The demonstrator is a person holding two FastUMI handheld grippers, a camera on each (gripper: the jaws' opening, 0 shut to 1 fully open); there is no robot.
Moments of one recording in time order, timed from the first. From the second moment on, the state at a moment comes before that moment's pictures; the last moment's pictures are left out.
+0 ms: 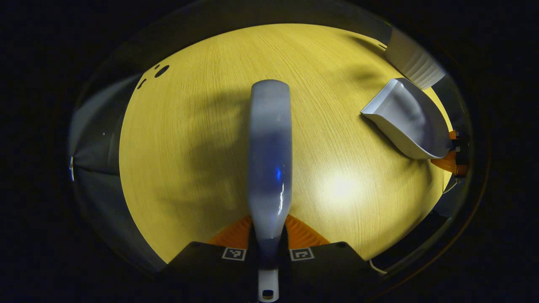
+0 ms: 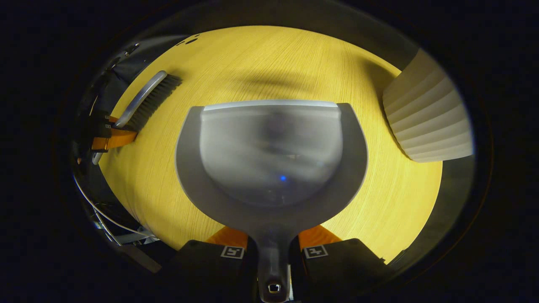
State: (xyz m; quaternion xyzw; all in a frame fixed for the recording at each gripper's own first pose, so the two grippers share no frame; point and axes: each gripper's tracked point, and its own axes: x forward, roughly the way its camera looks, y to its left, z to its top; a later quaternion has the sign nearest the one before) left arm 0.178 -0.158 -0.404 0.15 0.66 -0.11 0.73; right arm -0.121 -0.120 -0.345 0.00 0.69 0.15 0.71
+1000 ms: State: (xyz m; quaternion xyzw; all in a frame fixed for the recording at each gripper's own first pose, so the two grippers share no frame) left arm 0.190 -0.167 -0.349 0.20 0.63 -0.14 0.74; right arm -0.117 -0.129 -0.298 0.04 0.66 0.15 0.73
